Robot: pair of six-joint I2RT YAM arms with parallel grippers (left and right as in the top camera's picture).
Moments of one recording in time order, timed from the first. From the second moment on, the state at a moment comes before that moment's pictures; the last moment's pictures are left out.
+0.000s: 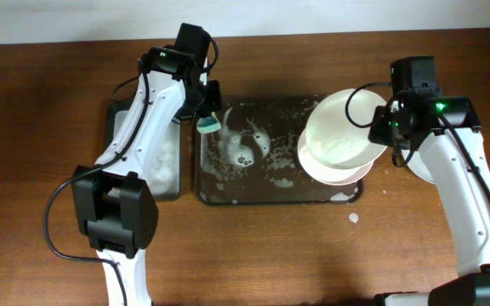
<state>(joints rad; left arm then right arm) -0.29 2.13 2.00 -1.17 0.08 -0.36 0.01 1.55 1.44 -1.07 0.18 0.29</state>
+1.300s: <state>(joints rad) -0.29 2.13 2.00 -1.16 0.08 -0.36 -0.65 1.92 1.44 -0.84 0.09 0.44</state>
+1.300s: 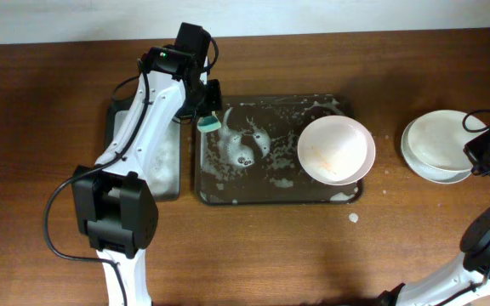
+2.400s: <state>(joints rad) -0.29 2.13 2.00 -1.16 0.08 -0.36 -0.20 1.97 1.52 -0.87 -0.13 0.00</state>
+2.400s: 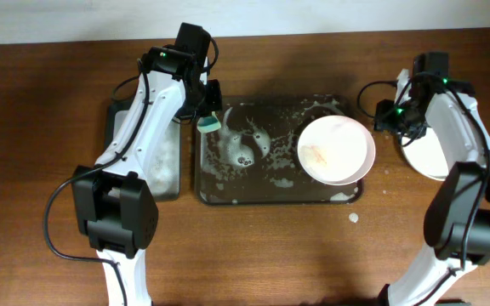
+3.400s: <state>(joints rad) -0.29 2.13 2.00 -1.16 0.08 -0.36 -0.20 2.07 1.51 -0.88 -0.28 -0.12</state>
